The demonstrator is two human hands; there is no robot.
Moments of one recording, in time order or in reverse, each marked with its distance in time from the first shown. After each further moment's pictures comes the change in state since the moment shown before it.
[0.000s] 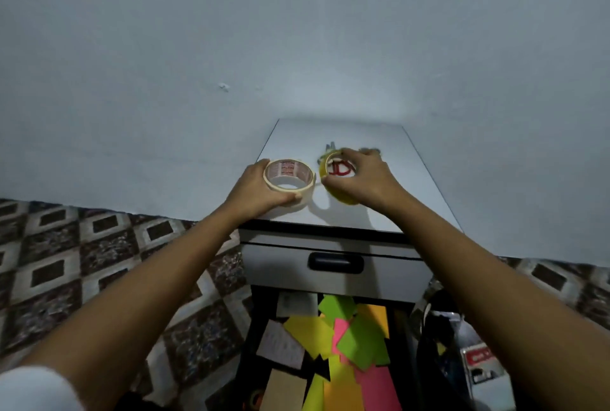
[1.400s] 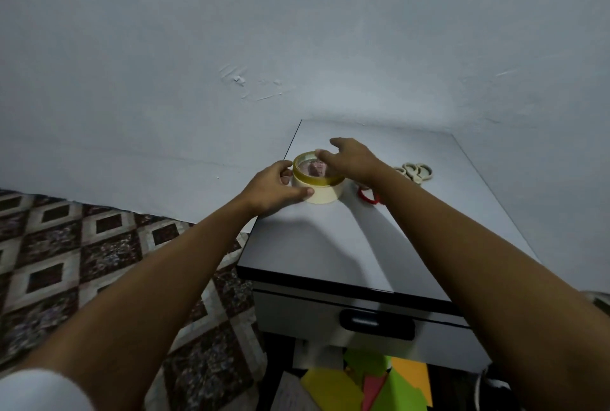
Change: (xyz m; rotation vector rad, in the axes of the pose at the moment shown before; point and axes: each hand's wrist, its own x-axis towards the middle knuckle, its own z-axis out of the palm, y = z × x) left_hand 0.118 -0.076 0.005 -0.103 -0.115 -0.176; right_hand 0.186 -0.014 0.071 -0.069 -0.168 -0.051
